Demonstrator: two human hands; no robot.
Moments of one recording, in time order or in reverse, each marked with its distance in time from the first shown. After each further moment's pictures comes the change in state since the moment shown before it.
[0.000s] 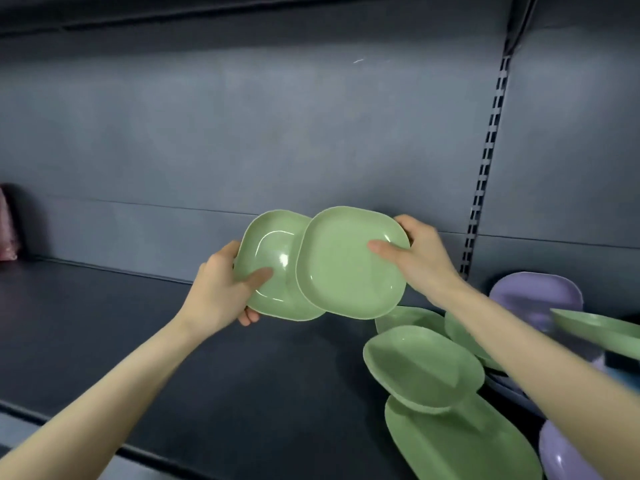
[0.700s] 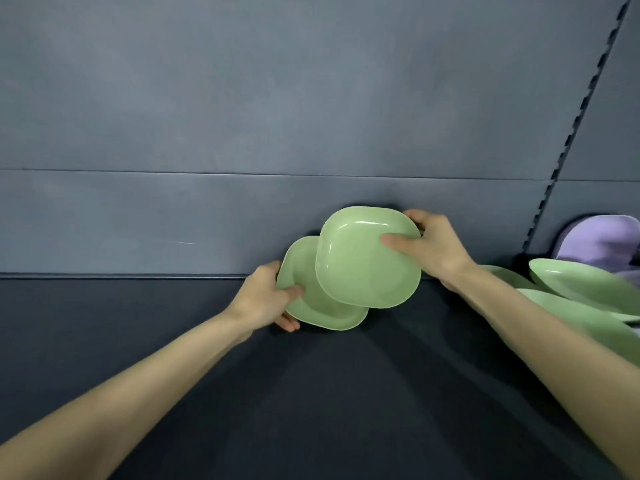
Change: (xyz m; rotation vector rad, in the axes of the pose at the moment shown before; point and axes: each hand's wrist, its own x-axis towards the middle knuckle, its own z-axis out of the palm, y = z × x) left_hand 0.110 -0.173 -0.014 -0.173 -0.563 -0.199; right_hand 0.042 0.050 0.148 -0.200 0.149 0.311
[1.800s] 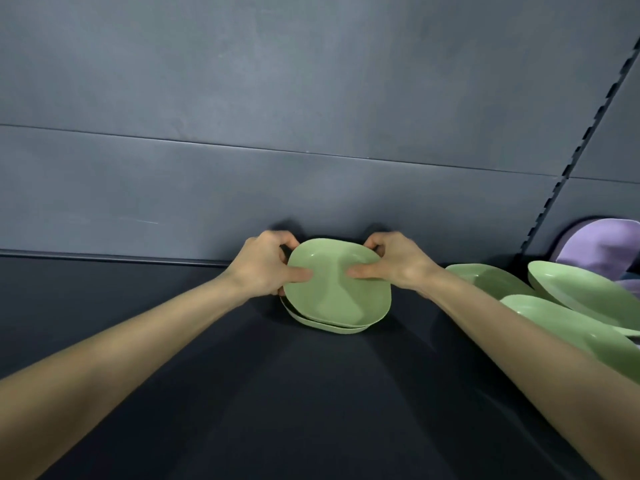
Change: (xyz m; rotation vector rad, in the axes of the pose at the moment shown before) left_hand 0.050 0.010 0.017 0.209 0.012 0.097; right_hand 0.020 0.030 0.023 -0.368 -0.304 0.123
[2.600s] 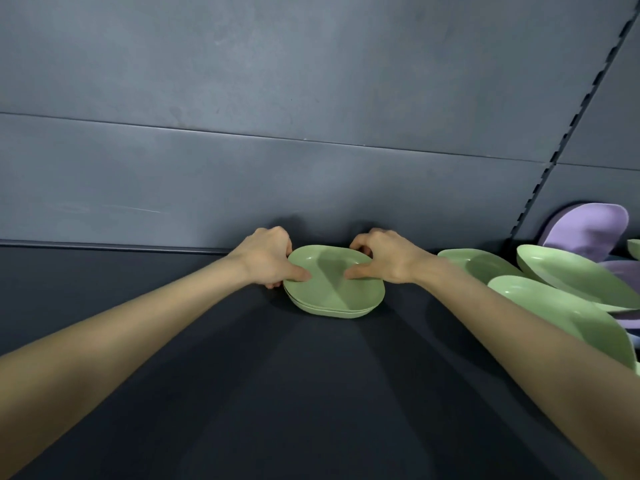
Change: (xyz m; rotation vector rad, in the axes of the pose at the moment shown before) left_hand 0.001 0.001 -0.004 0.434 -0.153 -0.014; right_hand -0.006 -0.005 0.005 -0.486 -0.141 -0.115
